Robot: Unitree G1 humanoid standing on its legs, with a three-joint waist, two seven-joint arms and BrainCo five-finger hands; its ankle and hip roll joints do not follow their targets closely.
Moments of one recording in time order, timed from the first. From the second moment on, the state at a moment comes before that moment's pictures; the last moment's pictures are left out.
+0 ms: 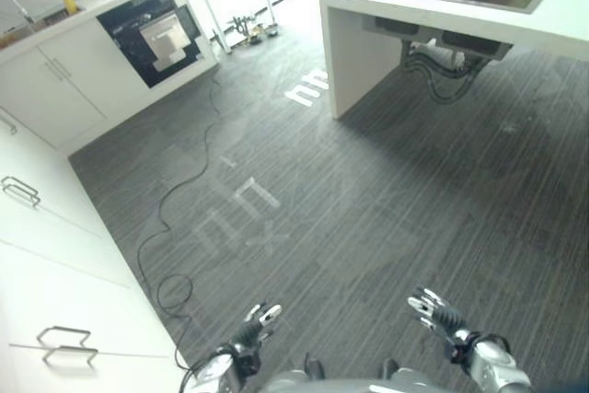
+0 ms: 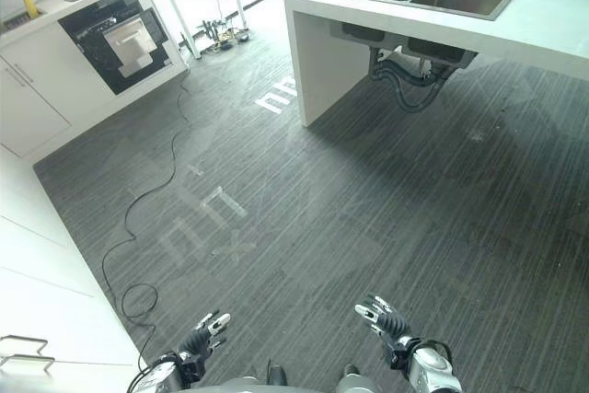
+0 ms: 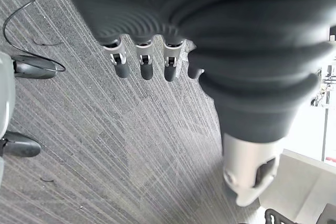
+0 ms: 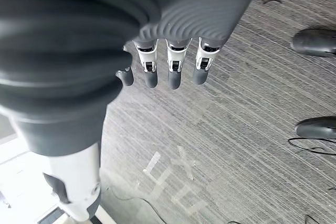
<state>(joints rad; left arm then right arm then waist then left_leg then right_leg) -0.02 0.16 -0.14 1.04 -0.60 -0.15 -0.28 -0.08 -0.34 0.15 0.94 0.52 -0.14 0.39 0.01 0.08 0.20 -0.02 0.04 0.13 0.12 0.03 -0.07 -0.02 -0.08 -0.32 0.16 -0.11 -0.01</state>
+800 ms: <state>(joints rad) -0.04 0.29 -0.16 0.83 -0.53 -0.12 -0.26 -0.08 -0.21 0.21 0.61 0.61 -0.11 0.35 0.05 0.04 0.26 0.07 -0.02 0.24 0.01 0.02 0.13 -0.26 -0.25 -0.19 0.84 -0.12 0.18</state>
